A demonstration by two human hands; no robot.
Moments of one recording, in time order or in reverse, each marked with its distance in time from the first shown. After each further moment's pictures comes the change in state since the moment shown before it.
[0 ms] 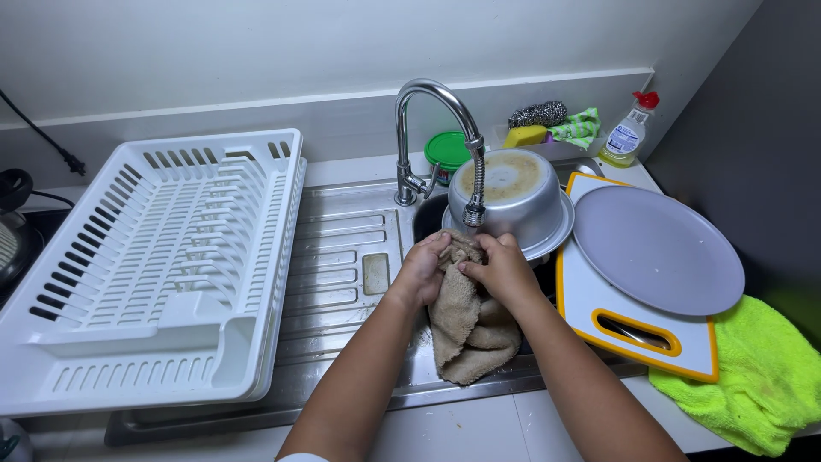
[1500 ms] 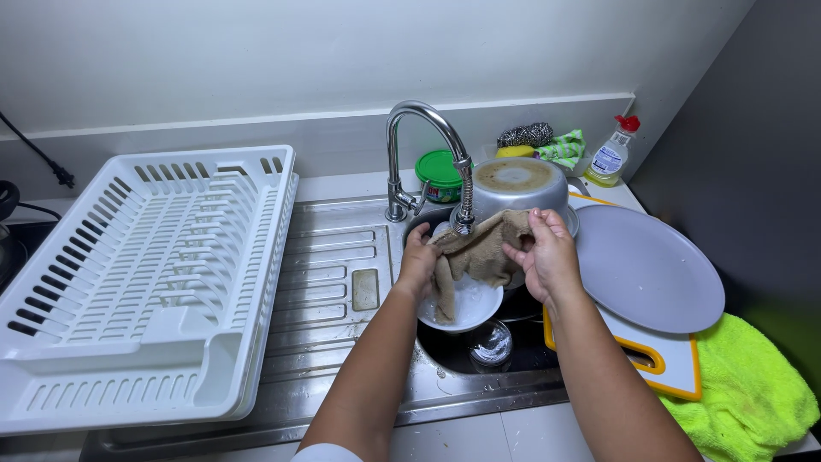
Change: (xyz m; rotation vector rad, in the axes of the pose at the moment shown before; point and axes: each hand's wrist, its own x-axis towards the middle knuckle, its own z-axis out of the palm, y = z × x) left_hand 0.083 -0.023 -0.039 0.480 0.347 0.255; right_hand 0.031 0.017 -0.073 1.188 0.216 0.021
